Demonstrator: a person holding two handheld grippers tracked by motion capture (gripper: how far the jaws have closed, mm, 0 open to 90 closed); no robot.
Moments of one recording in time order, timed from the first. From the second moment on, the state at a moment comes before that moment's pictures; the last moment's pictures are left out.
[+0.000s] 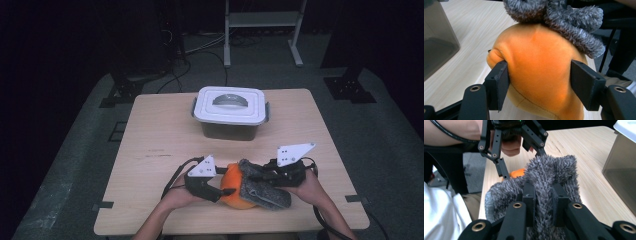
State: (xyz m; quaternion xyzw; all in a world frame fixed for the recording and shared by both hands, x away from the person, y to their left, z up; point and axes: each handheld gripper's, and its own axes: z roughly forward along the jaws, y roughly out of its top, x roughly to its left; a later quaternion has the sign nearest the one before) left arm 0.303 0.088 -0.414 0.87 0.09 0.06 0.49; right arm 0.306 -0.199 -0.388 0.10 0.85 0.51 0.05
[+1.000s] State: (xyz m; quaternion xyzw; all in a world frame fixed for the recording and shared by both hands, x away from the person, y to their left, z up) left arm 0.311 0.096 -0.413 0.85 0.12 0.04 0.51; right arm 0.307 -0.203 -0.401 0.10 0.87 0.48 0.05
